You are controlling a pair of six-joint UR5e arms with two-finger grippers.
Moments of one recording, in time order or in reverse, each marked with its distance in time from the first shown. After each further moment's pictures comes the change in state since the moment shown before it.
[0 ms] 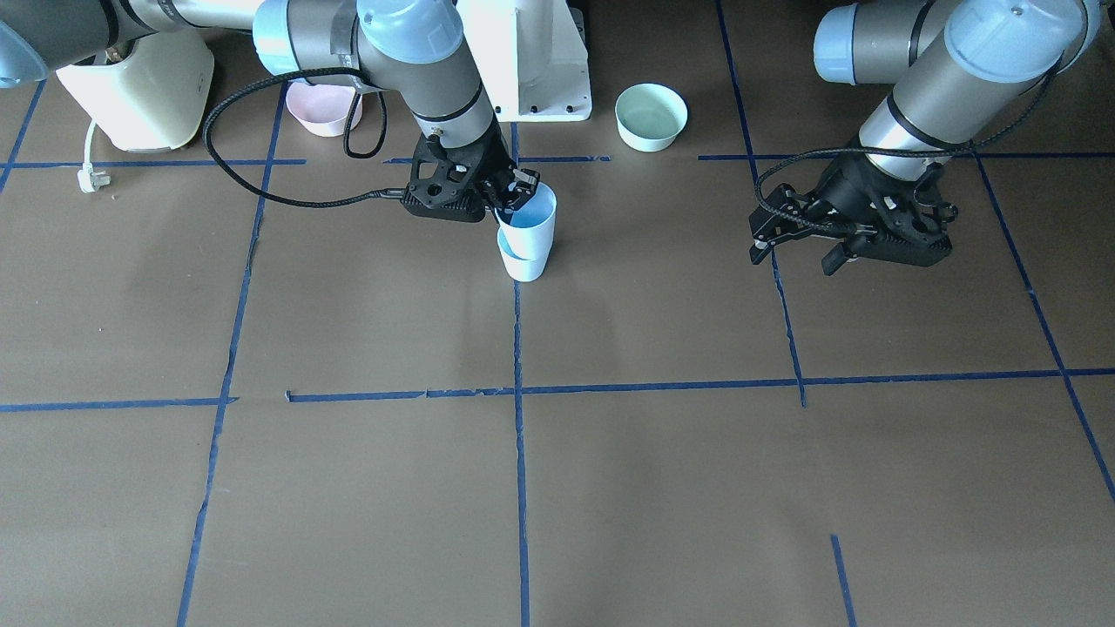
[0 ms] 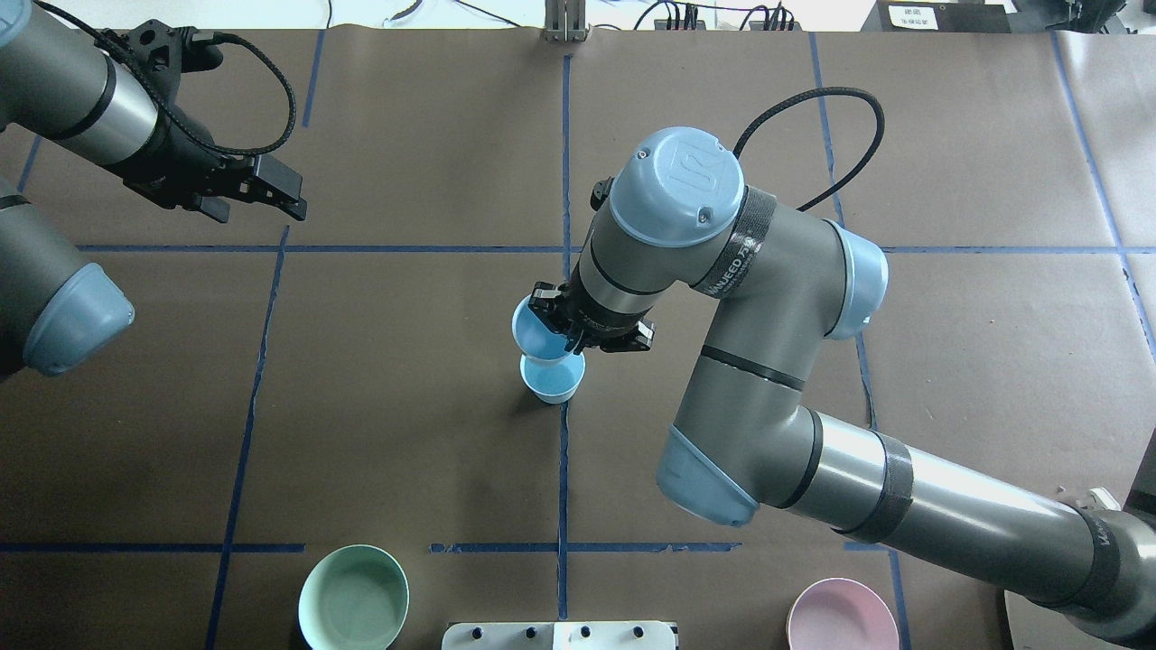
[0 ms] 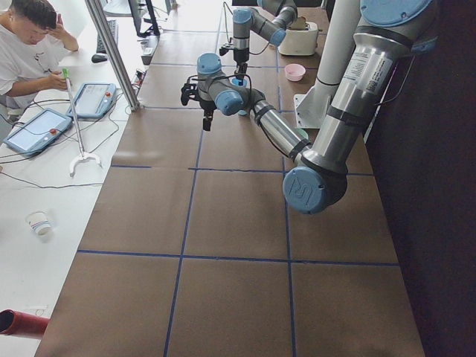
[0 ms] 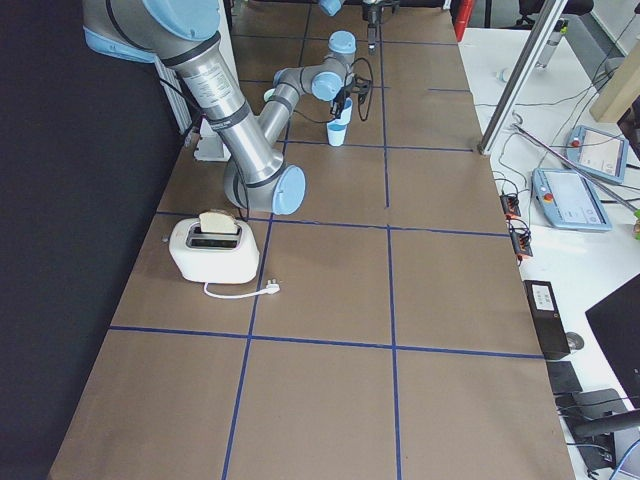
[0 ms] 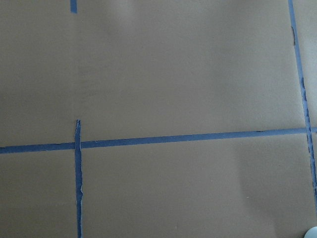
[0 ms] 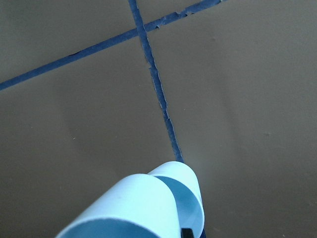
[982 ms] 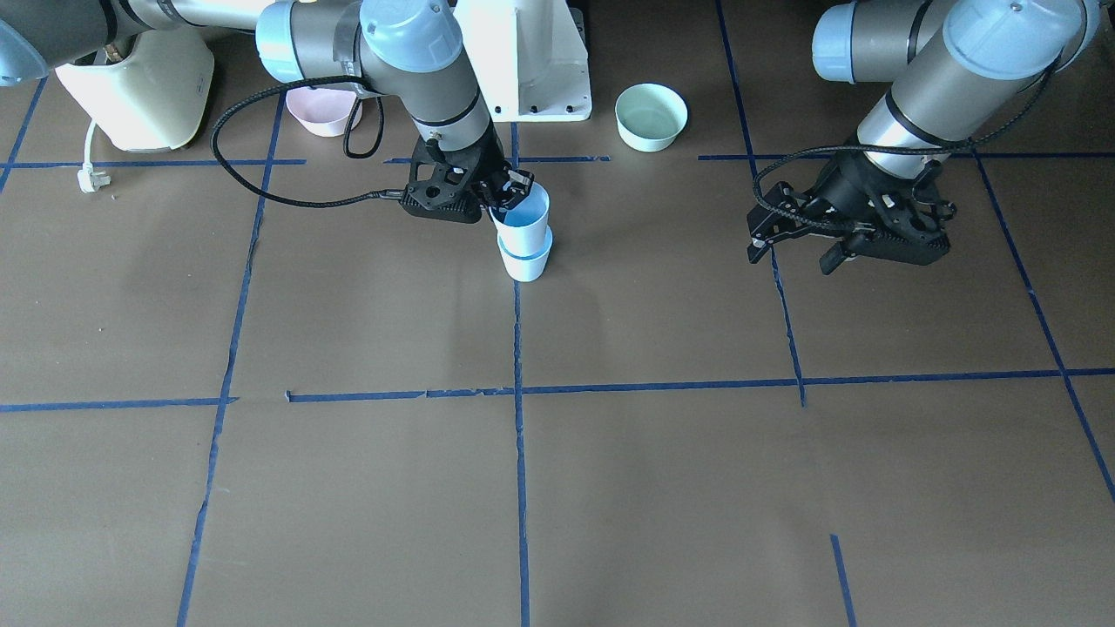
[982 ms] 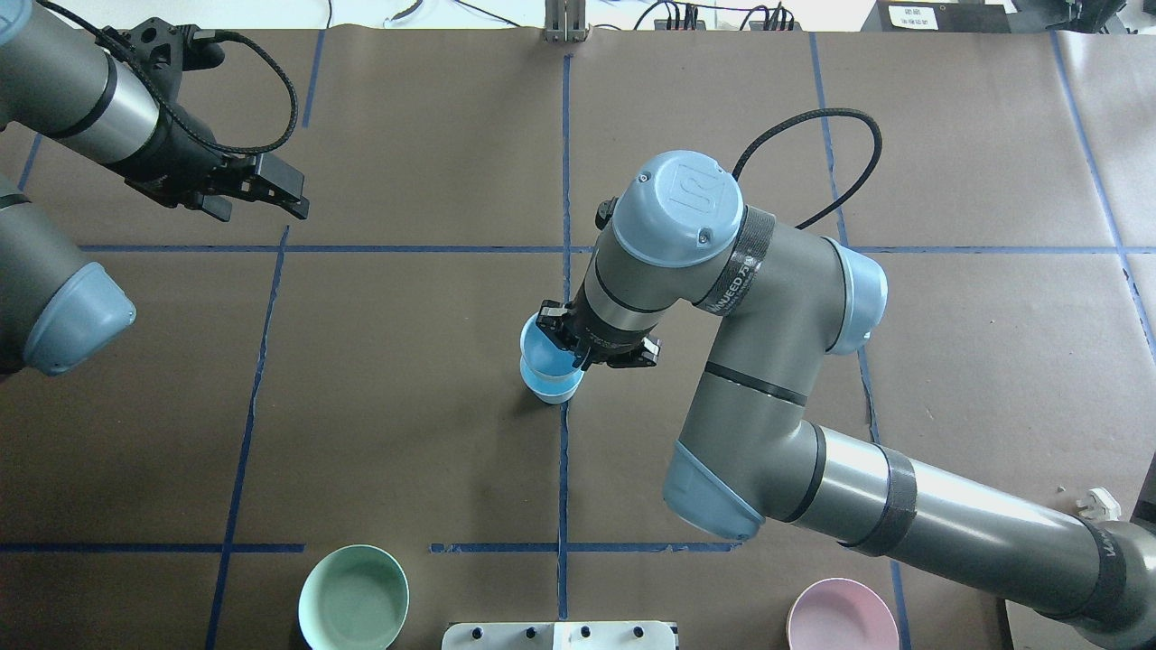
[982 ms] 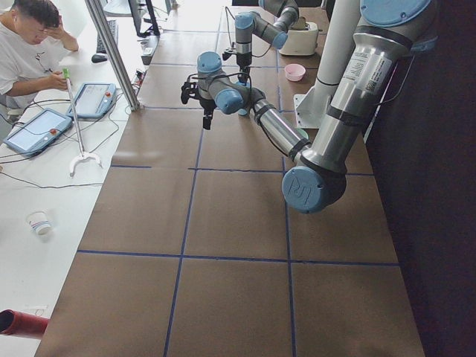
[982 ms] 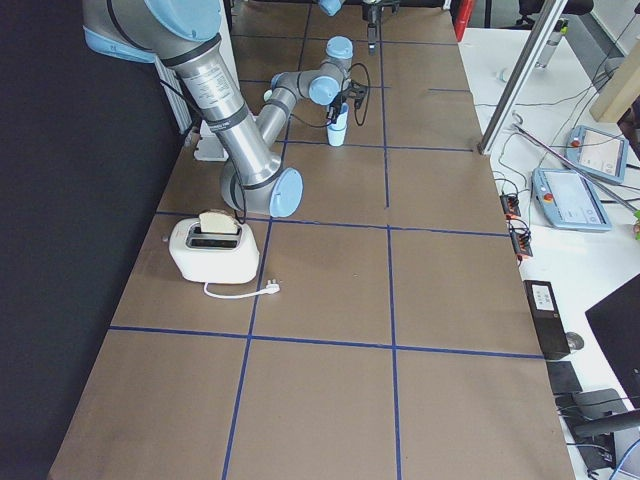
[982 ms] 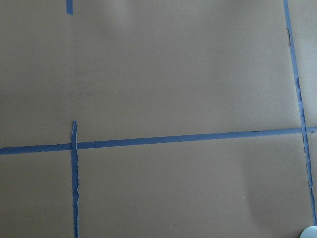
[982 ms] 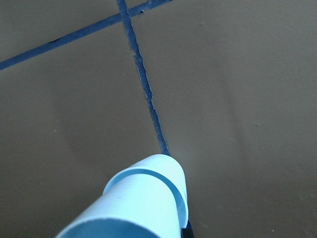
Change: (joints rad) left arm 0.000 -0.003 -0.002 0.001 0.000 -0.001; right arm -0.019 -0.022 0.002 -0.001 0.000 0.000
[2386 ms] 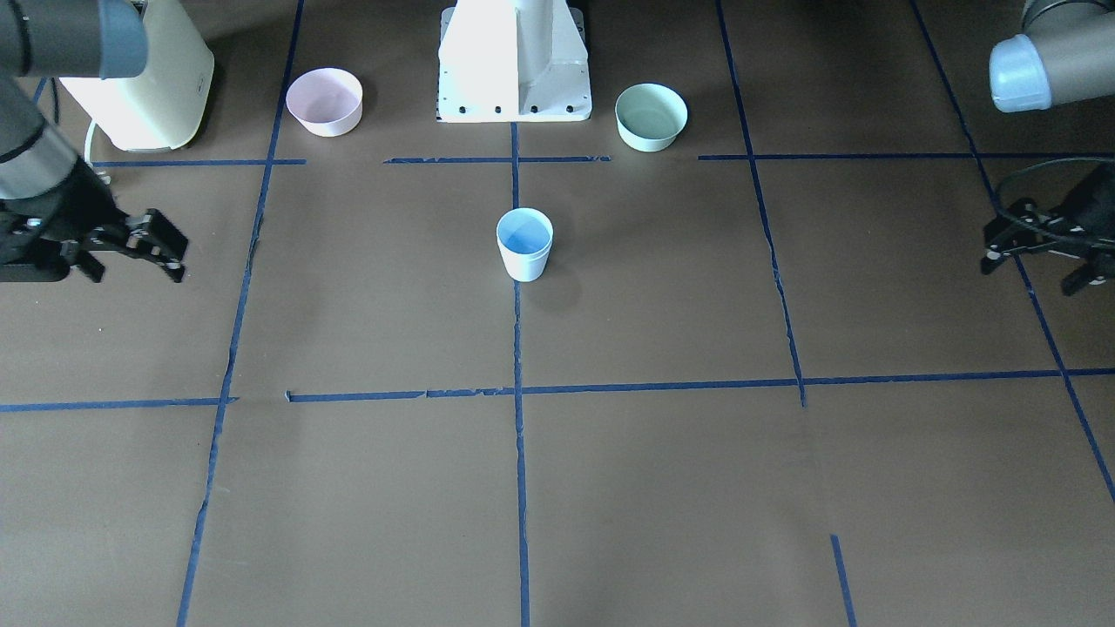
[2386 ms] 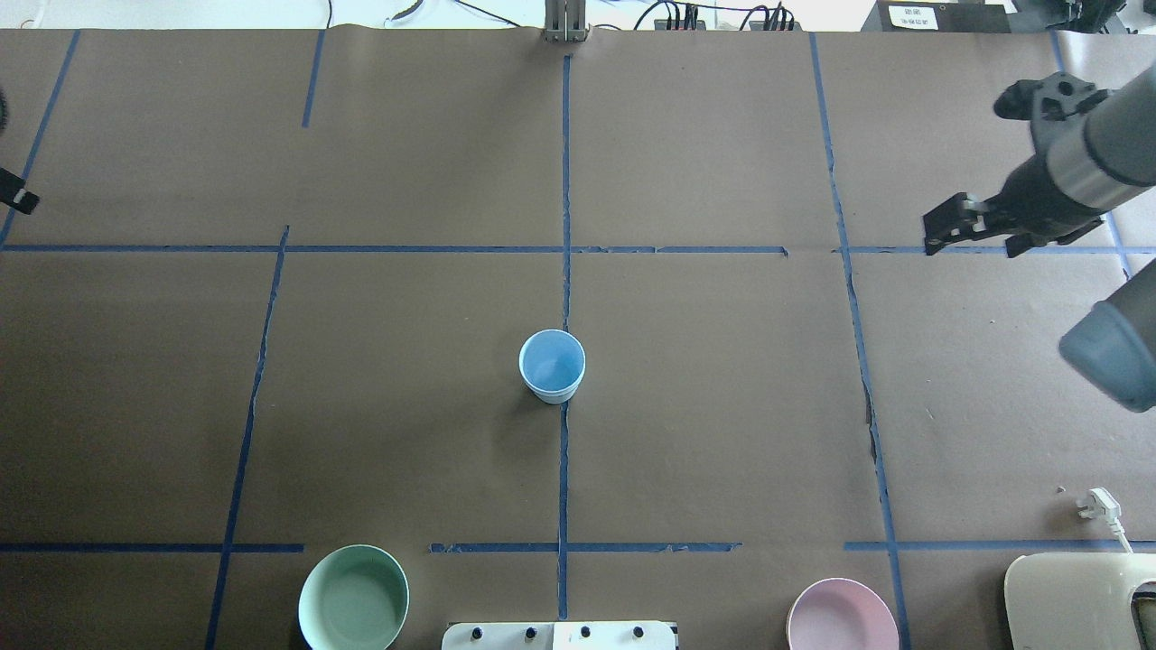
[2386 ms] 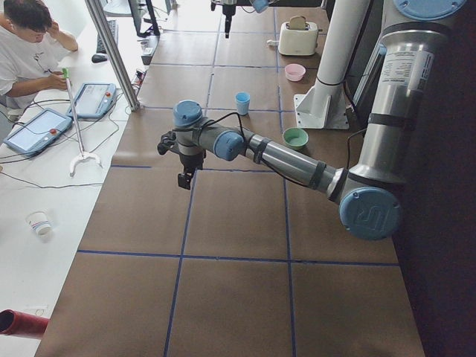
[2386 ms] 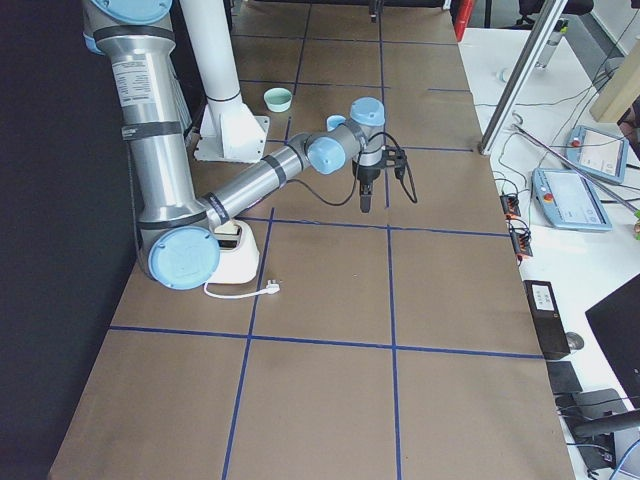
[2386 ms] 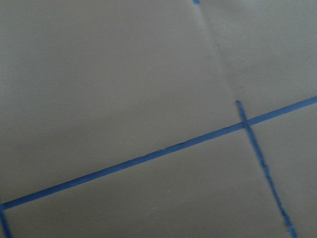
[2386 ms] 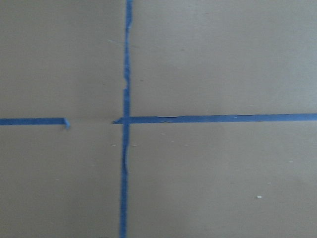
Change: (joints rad) left arm -0.370 0.237 0.132 0.103 -0.097 0.825; right arm 0.549 -0.599 0.216 0.010 0.165 -0.840
